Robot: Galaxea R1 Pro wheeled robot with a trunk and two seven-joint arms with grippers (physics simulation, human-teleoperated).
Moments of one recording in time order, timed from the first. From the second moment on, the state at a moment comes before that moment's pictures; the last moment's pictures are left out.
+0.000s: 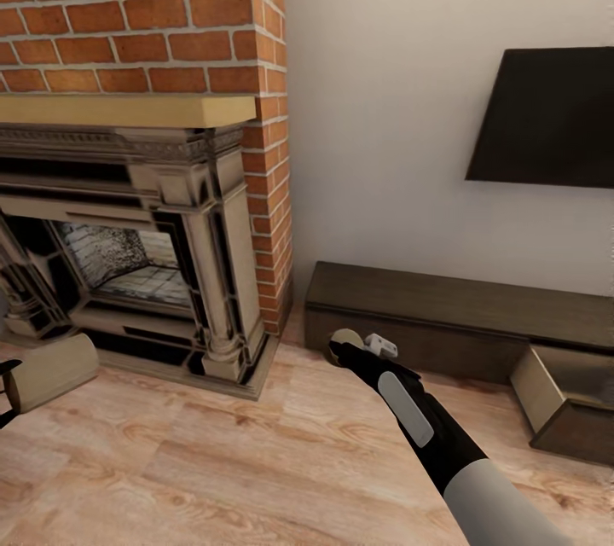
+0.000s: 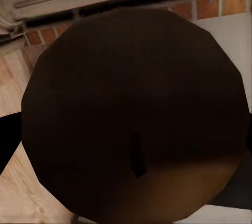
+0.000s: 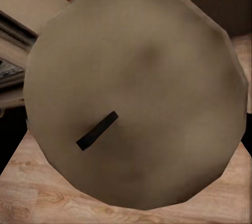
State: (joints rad) left arm 0.01 0.54 0.72 -1.50 1.99 1.00 0.28; right arm -0.63 0.01 0.37 -0.96 -0.90 0.35 -0.27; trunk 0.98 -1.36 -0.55
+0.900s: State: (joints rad) left arm 0.01 0.54 0.72 -1.50 1.99 1.00 0.28; right arm -0.63 0.01 0.36 -0.95 -0.91 0.35 -0.23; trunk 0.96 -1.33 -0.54
